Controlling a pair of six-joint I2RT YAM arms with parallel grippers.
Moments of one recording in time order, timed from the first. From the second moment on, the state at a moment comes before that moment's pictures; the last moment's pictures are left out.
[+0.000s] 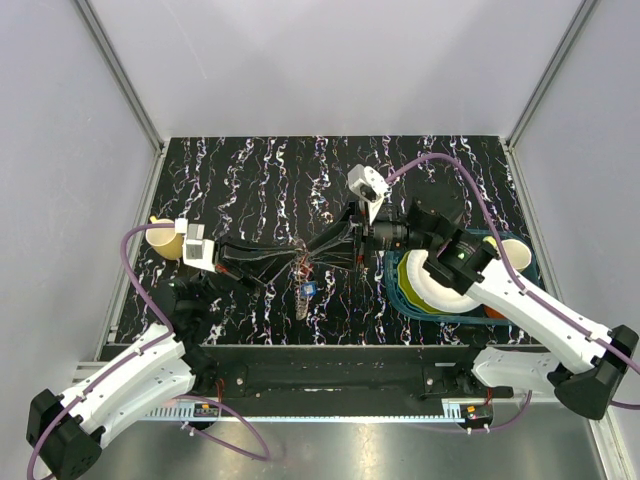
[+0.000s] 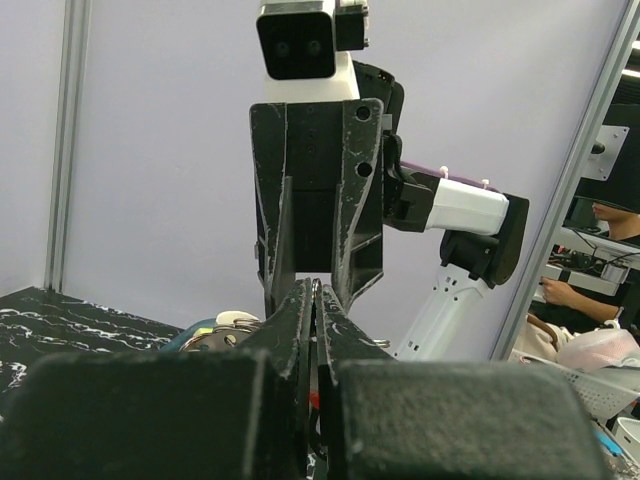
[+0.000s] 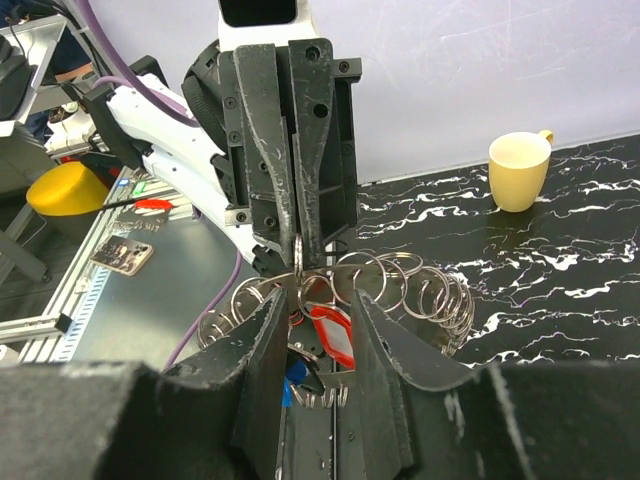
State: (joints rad) left arm -0.67 0.67 0.43 0.96 0.50 -0.68; right arm 0.83 1.14 1.17 0.03 -0.75 0.28
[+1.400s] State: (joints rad) left arm -0.66 0.68 0.43 0.95 0.50 -0.69; right arm 0.83 1.15 1.02 0.34 -0.79 0.36
